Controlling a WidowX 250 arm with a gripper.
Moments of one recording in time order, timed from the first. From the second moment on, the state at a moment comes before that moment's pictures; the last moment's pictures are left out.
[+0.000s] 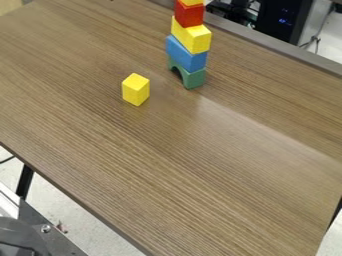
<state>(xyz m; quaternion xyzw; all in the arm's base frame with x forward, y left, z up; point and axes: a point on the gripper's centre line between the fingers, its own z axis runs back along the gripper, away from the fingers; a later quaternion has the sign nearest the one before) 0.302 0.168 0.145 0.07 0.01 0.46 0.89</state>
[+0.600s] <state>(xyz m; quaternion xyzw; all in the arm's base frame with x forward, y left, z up) 0.306 0.205 0.041 0.03 0.07 0.39 0.92</state>
